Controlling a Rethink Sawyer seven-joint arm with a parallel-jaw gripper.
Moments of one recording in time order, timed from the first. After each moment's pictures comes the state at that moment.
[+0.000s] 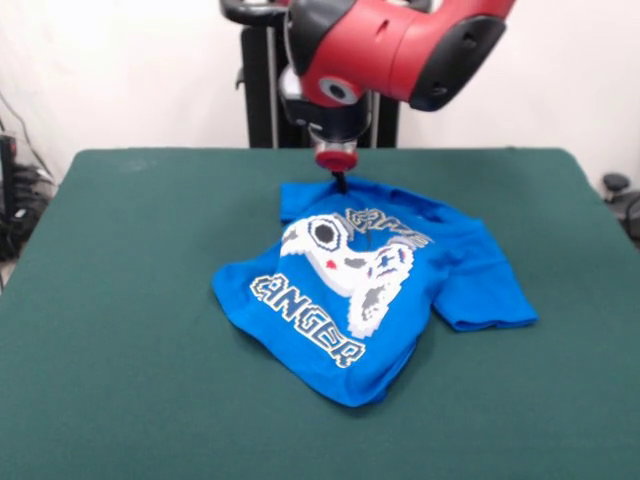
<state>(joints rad) 0.48 -0.04 -0.49 1.46 -2.14 -0.94 2.90</state>
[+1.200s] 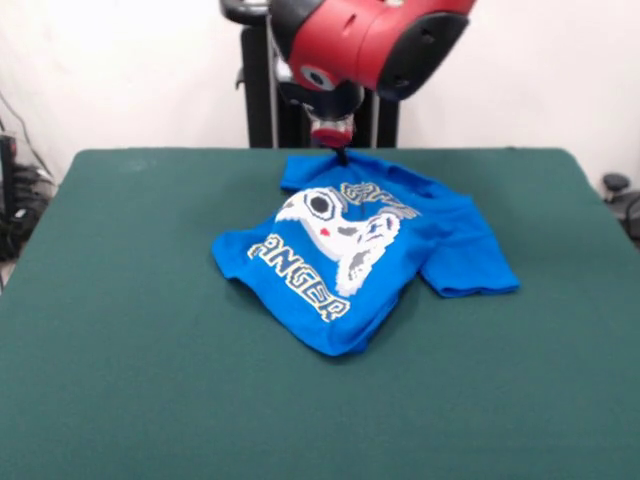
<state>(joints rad) 0.39 -0.12 -0.39 1.61 -2.14 -0.95 2.90</state>
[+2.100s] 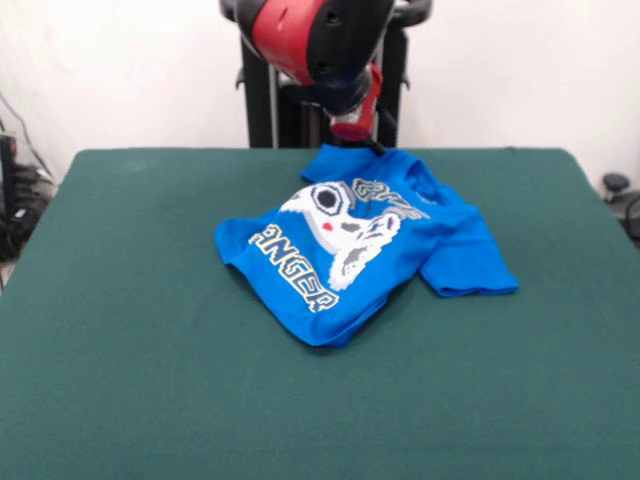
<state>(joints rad) 0.13 -0.30 -0.18 1.74 -2.06 -0.96 2.72</state>
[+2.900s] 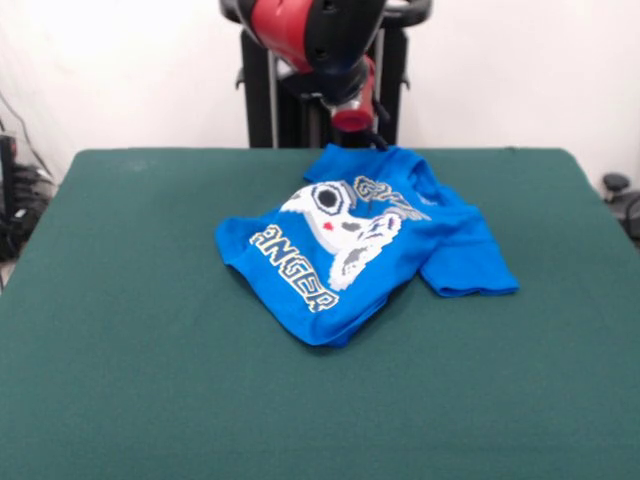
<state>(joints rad) 0.12 -0.32 -0.18 1.79 -2.06 -0.88 2.53</state>
